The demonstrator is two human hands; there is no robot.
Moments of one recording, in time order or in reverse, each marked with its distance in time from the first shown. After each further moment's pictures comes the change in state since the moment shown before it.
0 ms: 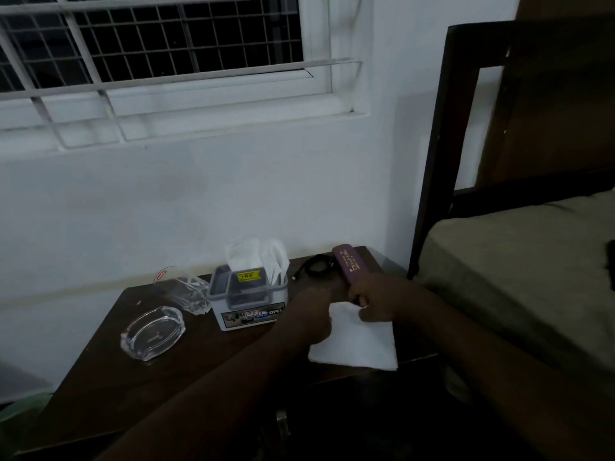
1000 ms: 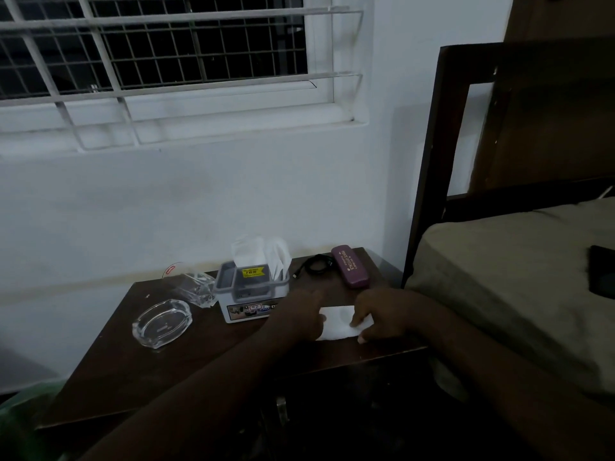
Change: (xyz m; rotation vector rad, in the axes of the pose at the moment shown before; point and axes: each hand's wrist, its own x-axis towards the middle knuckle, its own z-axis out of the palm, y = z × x) left_hand -0.034 0.006 -0.027 0.104 -0.020 0.026; right_hand -0.034 -0.009 0.004 -0.077 -0.120 -0.115
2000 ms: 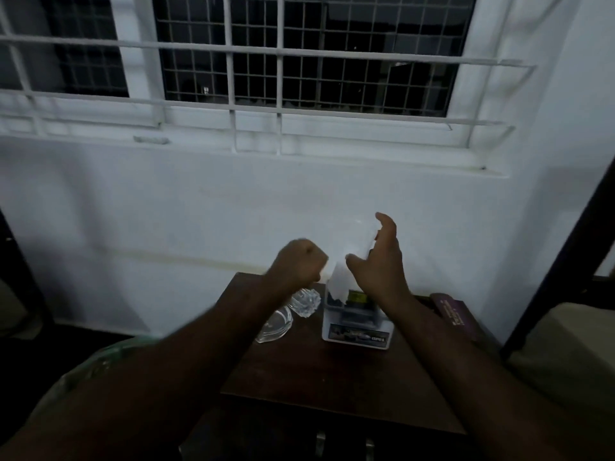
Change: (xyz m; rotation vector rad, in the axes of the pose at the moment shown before) left_hand -0.071 -0.144 -0.141 -0.927 0.434 -0.435; right_hand 0.113 -0.197 -0.102 0.793 0.995 -0.039
